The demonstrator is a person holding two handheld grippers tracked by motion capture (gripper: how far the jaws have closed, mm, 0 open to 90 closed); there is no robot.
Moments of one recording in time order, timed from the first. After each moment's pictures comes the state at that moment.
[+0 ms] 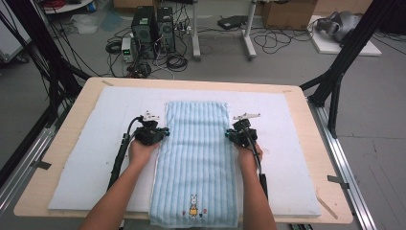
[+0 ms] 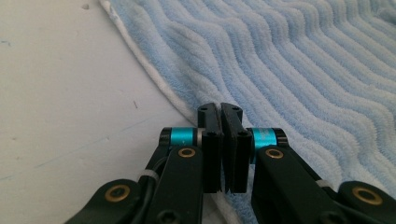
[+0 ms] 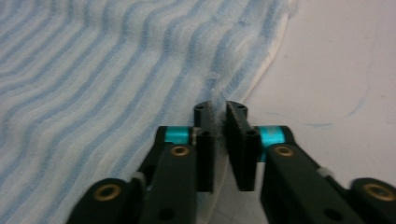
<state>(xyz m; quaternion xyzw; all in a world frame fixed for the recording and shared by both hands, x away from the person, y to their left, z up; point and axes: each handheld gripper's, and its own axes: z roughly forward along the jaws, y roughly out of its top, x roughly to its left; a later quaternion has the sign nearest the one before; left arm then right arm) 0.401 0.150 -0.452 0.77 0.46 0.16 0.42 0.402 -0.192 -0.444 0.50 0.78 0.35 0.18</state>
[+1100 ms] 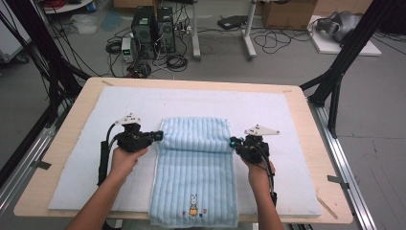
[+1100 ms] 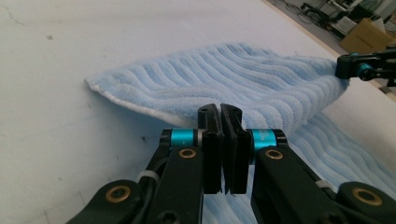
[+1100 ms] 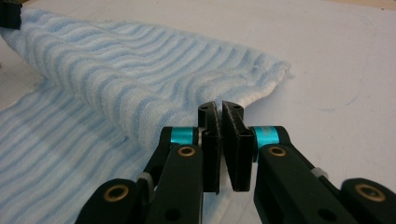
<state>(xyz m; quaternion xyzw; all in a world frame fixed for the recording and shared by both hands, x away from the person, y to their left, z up) 0.339 0.182 -0.406 0.74 0.42 0.08 0.52 0.318 -0.210 -0.410 0.45 0.76 0.44 0.18</state>
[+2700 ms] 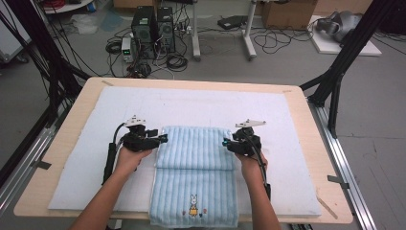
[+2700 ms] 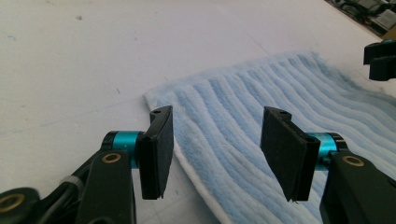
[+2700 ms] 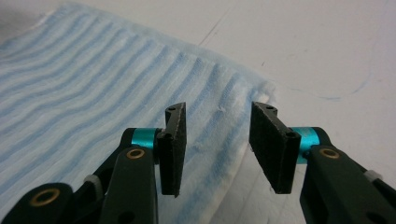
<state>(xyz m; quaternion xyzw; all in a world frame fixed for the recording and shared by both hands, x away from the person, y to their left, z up) 0.371 0.170 -0.438 0.74 0.47 0.11 0.47 0.362 -0.189 -0.423 0.47 0.79 0.36 0.16</state>
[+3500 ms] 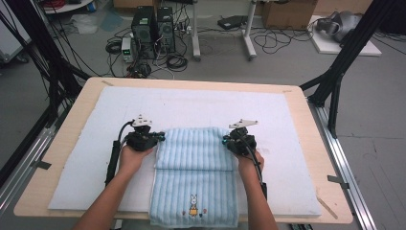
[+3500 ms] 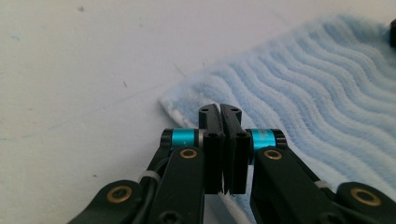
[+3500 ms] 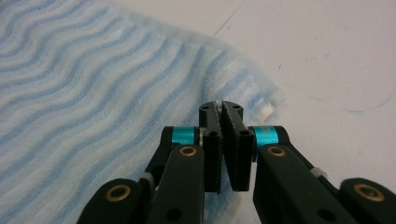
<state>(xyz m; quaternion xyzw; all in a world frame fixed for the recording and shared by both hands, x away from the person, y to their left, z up) 0.366 0.171 -0.426 0.76 0.44 0.14 0.46 0.359 -0.182 -0.422 0.44 0.80 0.36 0.18</state>
